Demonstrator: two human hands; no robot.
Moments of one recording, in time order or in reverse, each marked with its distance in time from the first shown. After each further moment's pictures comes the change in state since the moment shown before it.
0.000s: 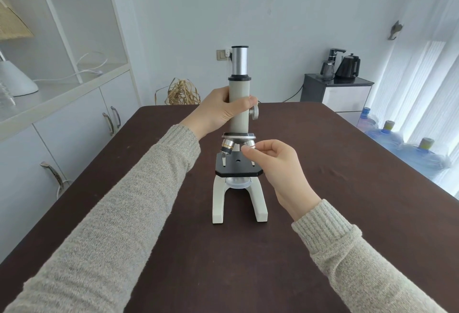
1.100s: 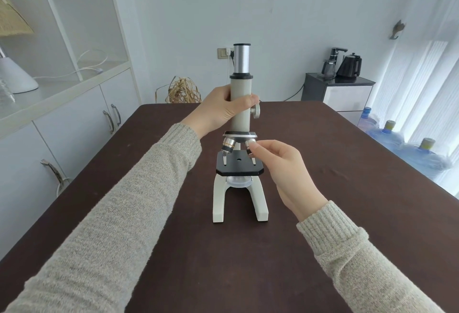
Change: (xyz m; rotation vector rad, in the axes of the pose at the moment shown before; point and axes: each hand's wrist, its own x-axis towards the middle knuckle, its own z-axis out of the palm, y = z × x) left_hand 0.002 -0.002 0.001 -0.009 0.007 0.002; right_hand 0.000 0.004 -0.005 0.030 -0.063 -0.015
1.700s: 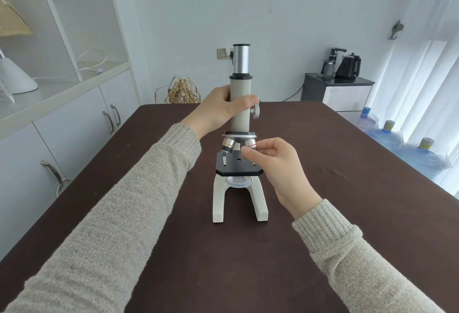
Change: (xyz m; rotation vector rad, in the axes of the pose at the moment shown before) left_hand -0.002 0.001 -0.001 0.017 0.001 0.003; right_hand 0.002 -0.001 0.005 -0.037 0.044 0.000
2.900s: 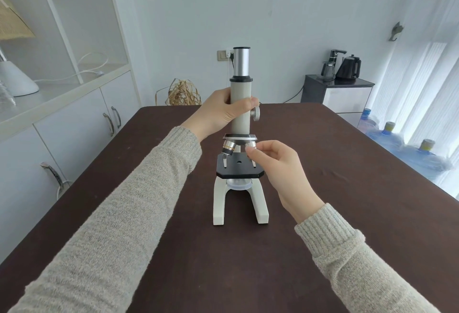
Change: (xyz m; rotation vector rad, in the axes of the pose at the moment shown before) left_hand 0.000 -0.002 0.000 -0.014 0.001 0.006; right_hand -0.003 -0.003 -0.002 -0.022 -0.006 -0.023
